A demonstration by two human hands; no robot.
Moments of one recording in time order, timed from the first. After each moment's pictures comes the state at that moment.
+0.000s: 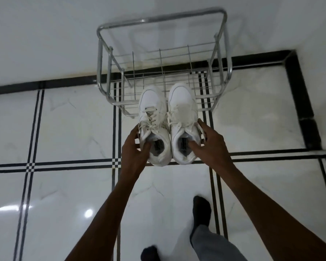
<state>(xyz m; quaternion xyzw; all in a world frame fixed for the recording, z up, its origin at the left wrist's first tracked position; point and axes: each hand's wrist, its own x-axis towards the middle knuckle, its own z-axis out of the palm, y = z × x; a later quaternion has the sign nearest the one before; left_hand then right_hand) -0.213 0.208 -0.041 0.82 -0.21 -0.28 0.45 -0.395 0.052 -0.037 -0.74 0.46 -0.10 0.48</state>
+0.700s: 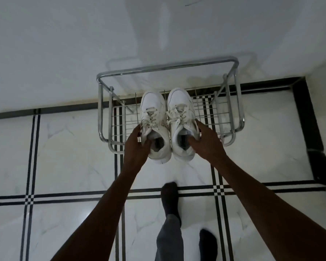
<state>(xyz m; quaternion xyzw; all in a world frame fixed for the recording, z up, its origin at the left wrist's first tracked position) -0.057 0.040 -0.051 0.84 -0.22 -0.31 0.39 -0.235 -0.111 -0.032 -0.73 0.49 -0.02 0.48</state>
